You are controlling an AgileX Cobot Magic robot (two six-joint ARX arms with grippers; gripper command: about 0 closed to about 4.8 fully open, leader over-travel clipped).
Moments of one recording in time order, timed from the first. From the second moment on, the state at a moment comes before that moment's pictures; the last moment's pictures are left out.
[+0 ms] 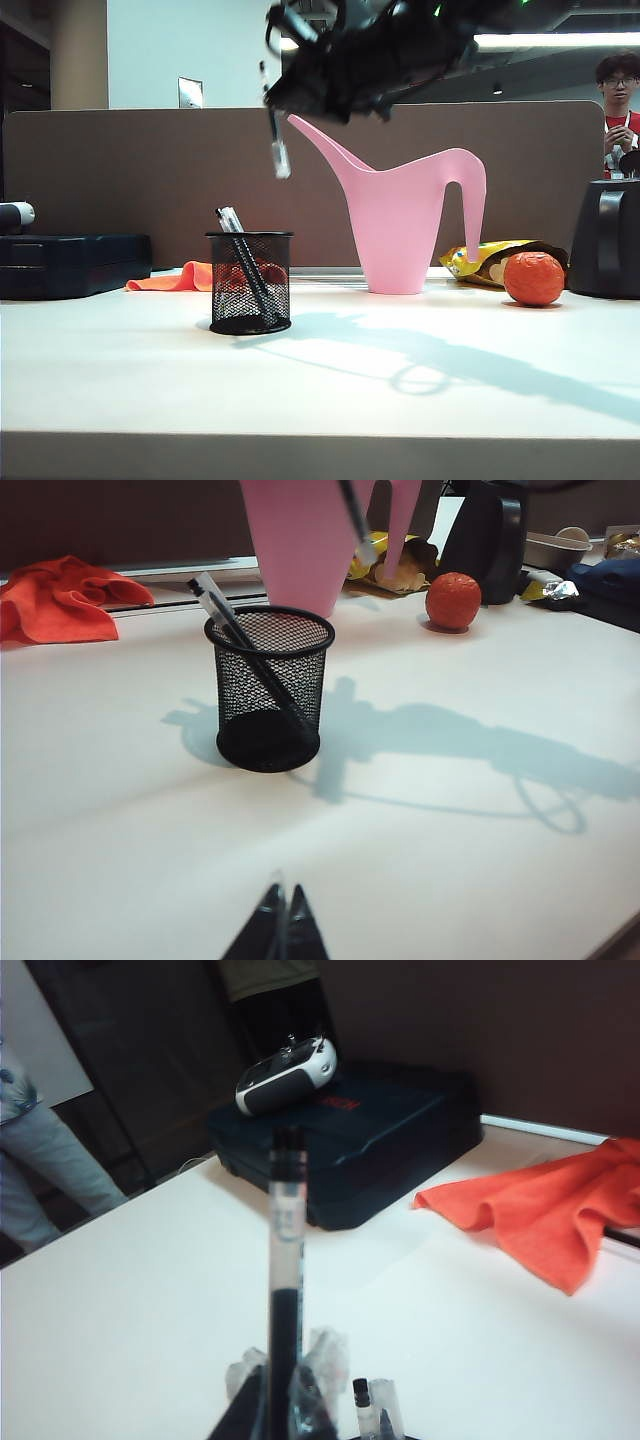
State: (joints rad) left arm -0.06 0.01 0.02 -0.12 0.56 0.02; right arm 0.58 1.77 1.18 0.54 -0.37 0.24
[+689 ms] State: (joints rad) left arm -0.06 0.01 0.02 -0.12 0.56 0.02; right arm 0.58 2.03 1.27 0.77 -0.37 0.28
